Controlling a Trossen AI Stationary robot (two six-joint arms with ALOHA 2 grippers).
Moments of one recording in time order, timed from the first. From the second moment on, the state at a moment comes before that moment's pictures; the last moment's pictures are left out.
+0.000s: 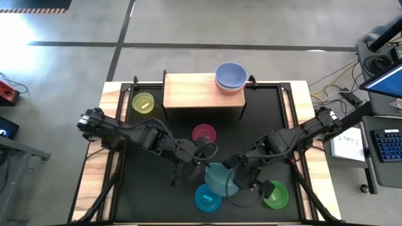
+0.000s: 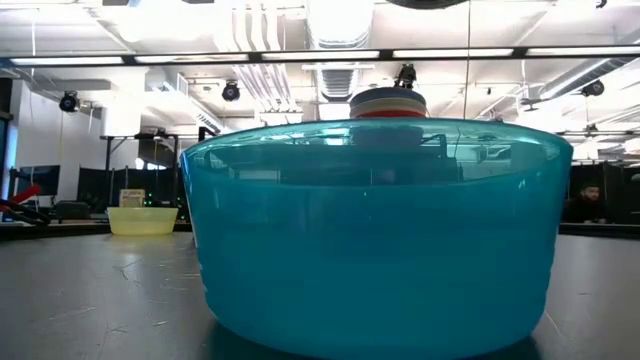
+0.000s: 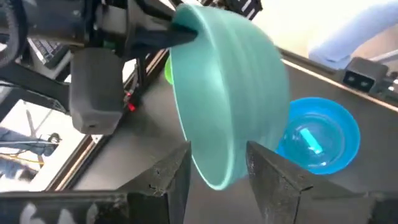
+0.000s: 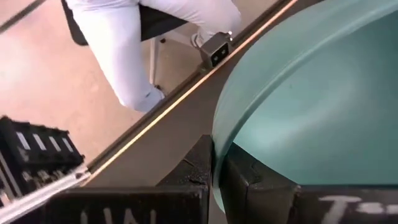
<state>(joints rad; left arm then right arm) -0.35 1.70 1.75 -0.72 -0.01 0.65 0.43 1.65 1.73 -1.06 -0.39 -0.29</state>
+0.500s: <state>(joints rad) -0.33 1.72 1.75 -0.71 0.32 0.65 0.39 1.65 1.73 -1.04 -0.40 -0.46</state>
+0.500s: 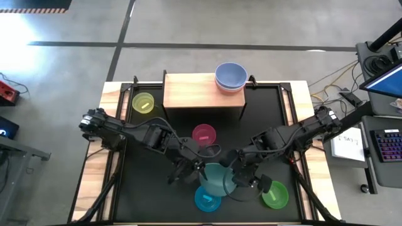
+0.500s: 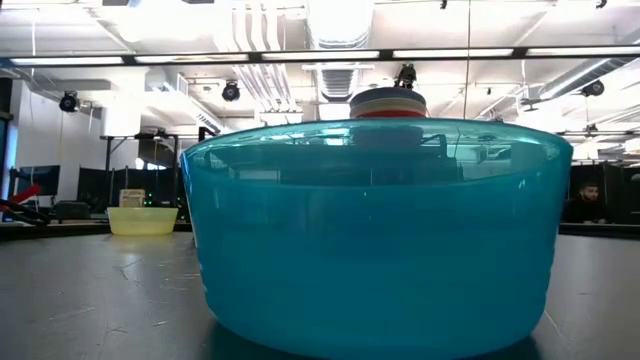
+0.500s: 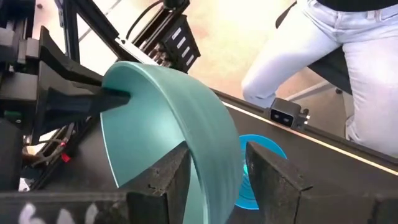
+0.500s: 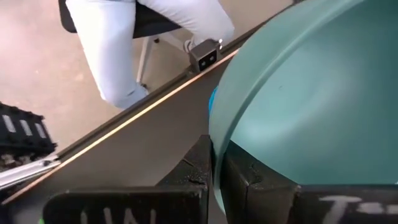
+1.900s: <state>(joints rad) -0.29 1.71 1.76 -0.80 0.49 0.73 0.35 1.65 1.95 -1.05 -0.20 -0.32</state>
